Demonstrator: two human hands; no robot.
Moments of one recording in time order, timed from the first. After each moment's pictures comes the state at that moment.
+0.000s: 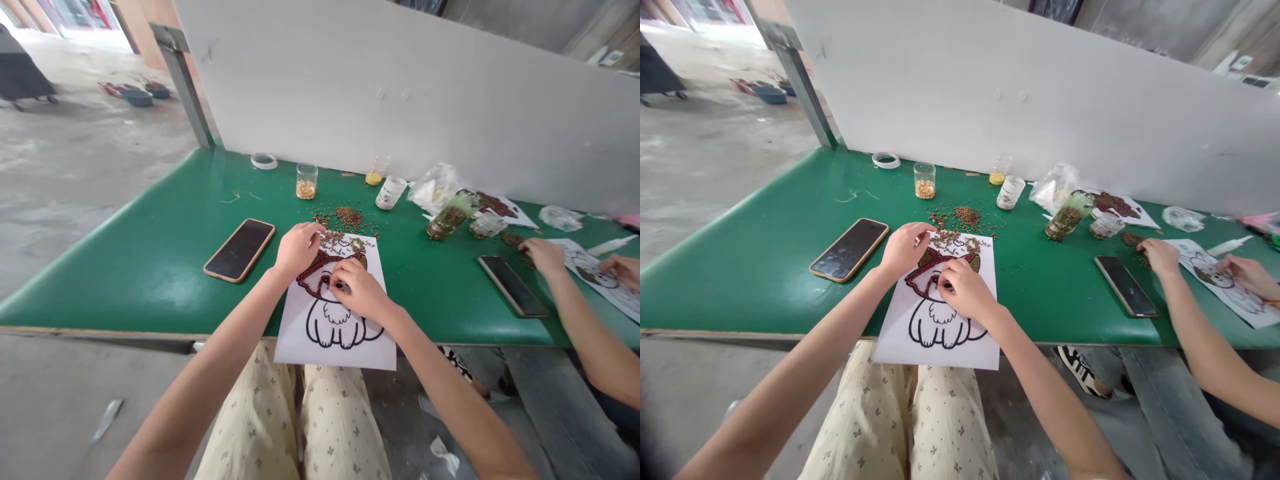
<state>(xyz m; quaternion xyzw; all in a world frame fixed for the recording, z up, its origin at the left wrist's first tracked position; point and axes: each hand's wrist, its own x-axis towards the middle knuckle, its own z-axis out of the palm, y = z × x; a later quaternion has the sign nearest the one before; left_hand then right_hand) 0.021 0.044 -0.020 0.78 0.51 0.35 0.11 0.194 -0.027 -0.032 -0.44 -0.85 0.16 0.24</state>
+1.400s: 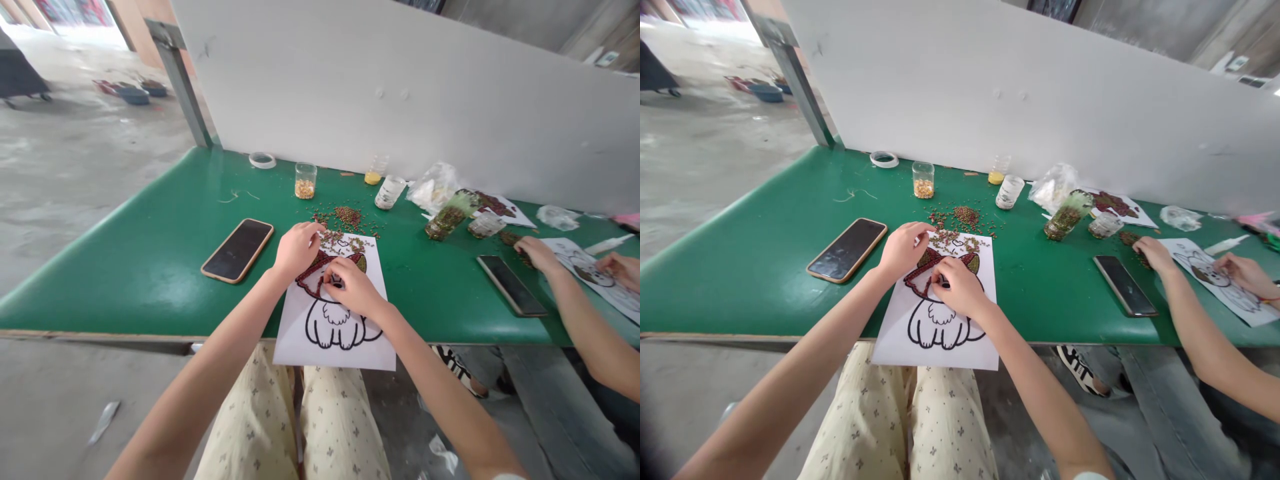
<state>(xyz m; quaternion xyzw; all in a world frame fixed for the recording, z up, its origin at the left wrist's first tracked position) 0.022 0.044 -0.019 0.79 0.50 0.34 0.11 0.181 -0.023 -0.030 -0.45 -0.82 0.24 0.28</state>
